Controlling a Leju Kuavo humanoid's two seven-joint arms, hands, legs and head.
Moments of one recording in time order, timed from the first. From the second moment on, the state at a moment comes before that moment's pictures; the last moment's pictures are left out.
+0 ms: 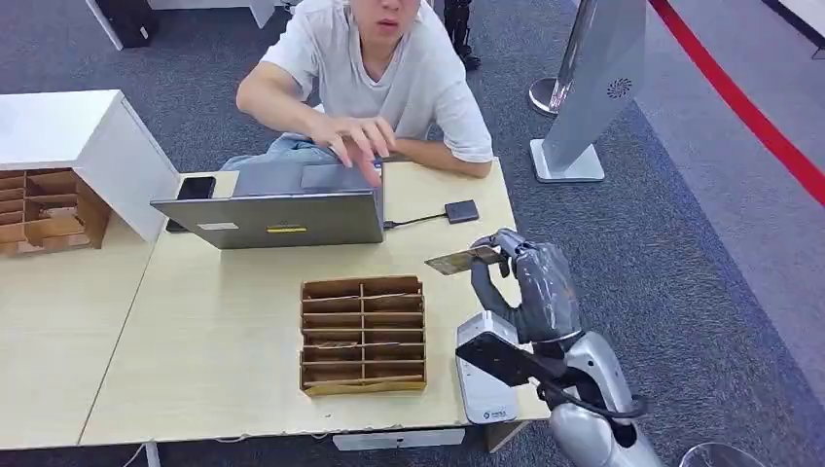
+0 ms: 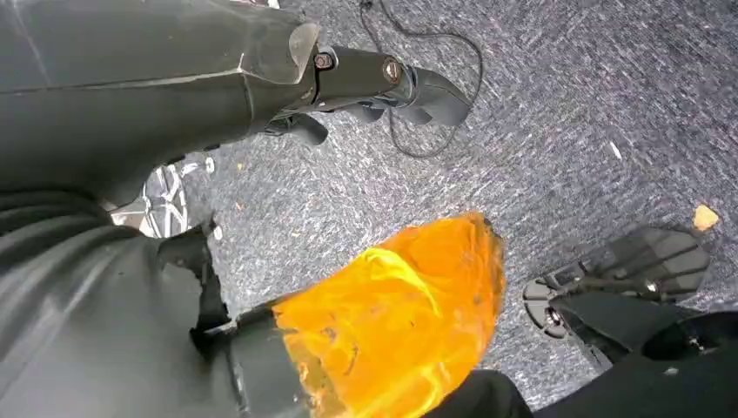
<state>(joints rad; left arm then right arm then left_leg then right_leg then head) -0.08 -0.04 0.02 -0.23 -0.68 0.15 -0.03 -0.20 -0.12 0.50 -1.73 0.75 -0.27 -0.10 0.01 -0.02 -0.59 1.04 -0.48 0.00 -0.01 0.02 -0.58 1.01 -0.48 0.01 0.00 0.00</state>
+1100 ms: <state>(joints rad) -0.11 -0.06 0.02 -0.23 -0.74 0.12 -0.01 -0.40 -0.07 0.61 -1.65 1.07 -0.31 0.04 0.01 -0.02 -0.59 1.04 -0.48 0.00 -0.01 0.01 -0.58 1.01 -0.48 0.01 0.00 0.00</state>
